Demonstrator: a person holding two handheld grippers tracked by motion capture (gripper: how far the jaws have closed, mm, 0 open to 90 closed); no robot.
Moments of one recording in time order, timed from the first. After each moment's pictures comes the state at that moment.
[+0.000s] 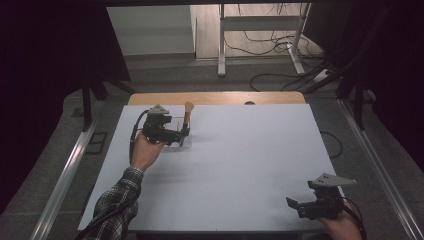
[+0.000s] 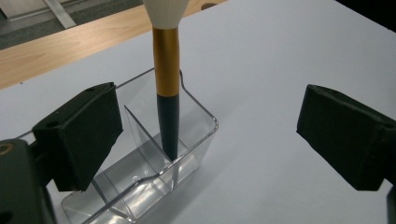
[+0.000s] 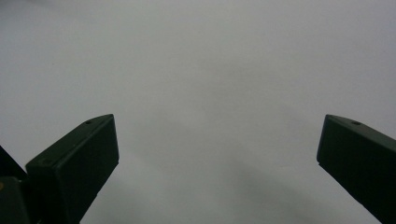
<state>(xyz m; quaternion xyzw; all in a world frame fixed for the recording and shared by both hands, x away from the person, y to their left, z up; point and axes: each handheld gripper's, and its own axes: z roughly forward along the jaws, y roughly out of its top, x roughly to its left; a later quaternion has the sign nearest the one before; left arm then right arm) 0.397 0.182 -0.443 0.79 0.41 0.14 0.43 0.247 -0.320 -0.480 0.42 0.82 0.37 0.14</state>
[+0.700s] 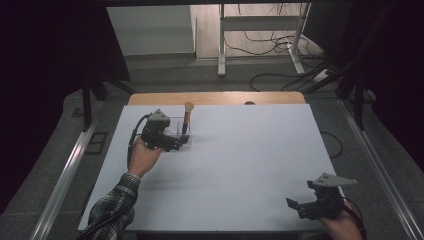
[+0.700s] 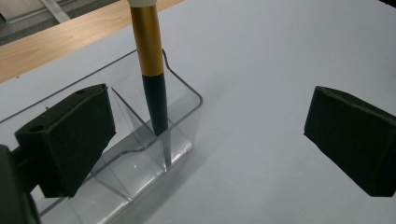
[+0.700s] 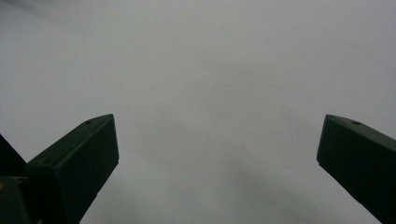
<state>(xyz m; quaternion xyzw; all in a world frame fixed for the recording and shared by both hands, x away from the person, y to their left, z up) 0.380 0.182 -0.444 0.81 0.39 0.14 0.41 0.246 -0.320 -0.479 0.42 0.82 0.37 0.13</state>
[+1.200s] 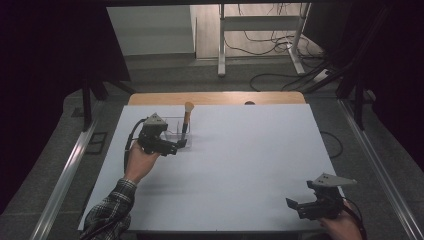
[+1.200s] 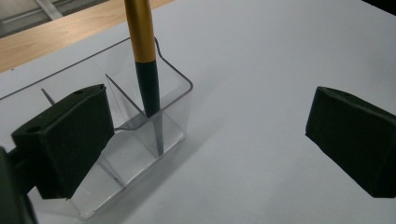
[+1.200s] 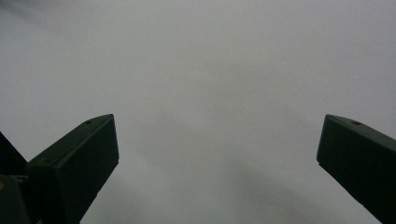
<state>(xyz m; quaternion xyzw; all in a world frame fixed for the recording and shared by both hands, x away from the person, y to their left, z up) 0.365 0.188 -0.446 0.81 0.39 0.14 0.42 0.247 -0.320 -0.480 0.41 0.82 0.37 0.13</state>
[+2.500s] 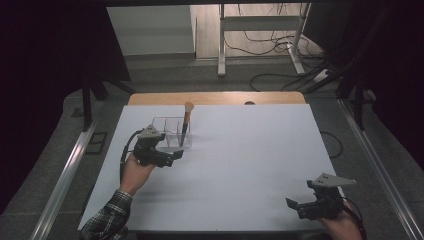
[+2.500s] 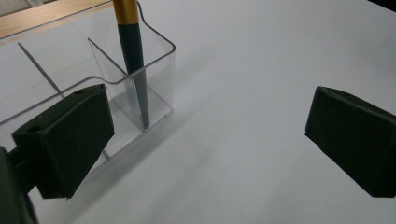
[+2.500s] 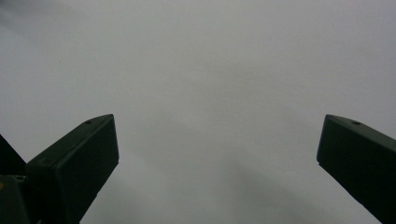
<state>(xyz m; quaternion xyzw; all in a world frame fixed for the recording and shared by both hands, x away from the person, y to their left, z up) 0.339 0.197 -0.465 0.80 0.38 0.13 0.44 0.246 -0.319 -0.480 0.41 0.82 0.37 0.14</state>
